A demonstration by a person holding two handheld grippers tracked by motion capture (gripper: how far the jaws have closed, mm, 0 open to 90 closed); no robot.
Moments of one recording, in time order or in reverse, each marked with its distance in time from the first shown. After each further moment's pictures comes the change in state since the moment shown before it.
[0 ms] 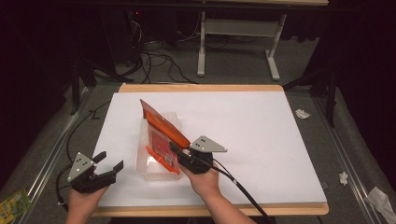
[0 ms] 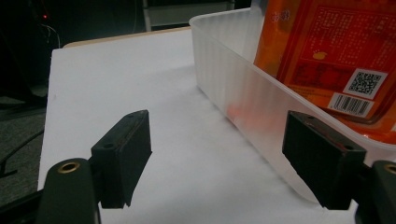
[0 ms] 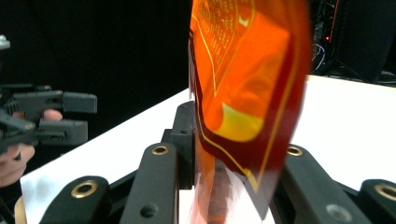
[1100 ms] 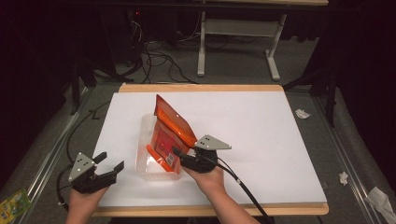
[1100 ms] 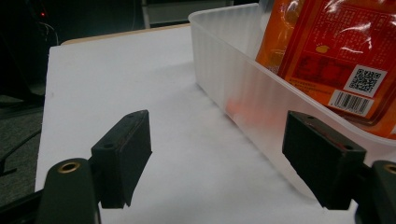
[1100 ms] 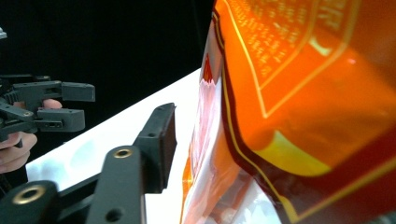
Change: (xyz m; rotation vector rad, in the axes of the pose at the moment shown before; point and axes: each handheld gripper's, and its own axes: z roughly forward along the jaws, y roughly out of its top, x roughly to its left) left arm 0.000 -0.001 0.001 0.005 0.000 0.002; right arm -0.014 -0.003 -0.005 0.052 0.020 0.027
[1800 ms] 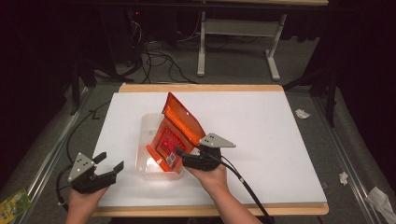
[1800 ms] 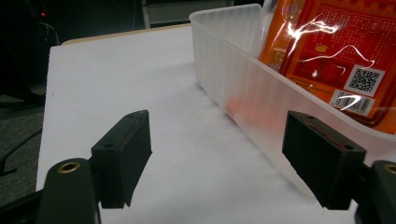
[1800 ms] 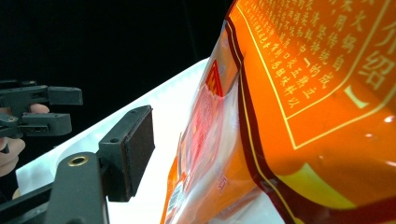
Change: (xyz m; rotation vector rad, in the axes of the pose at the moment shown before) left arm 0.000 0.000 -0.001 -0.001 -0.001 -0.002; right arm -0.010 0.001 -0.005 0.002 -0.028 0.027
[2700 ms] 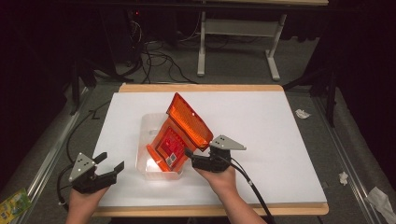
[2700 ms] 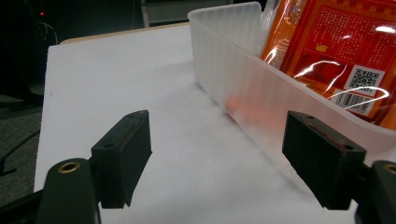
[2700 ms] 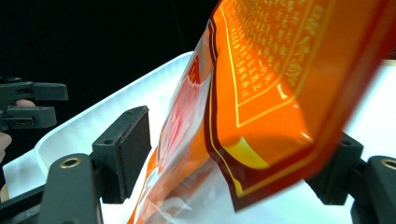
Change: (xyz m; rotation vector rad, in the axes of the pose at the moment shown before) left arm 0.000 0.000 0.001 0.006 -0.002 0.006; right arm -0.017 -0.008 -0.020 -0.004 -0.034 0.013
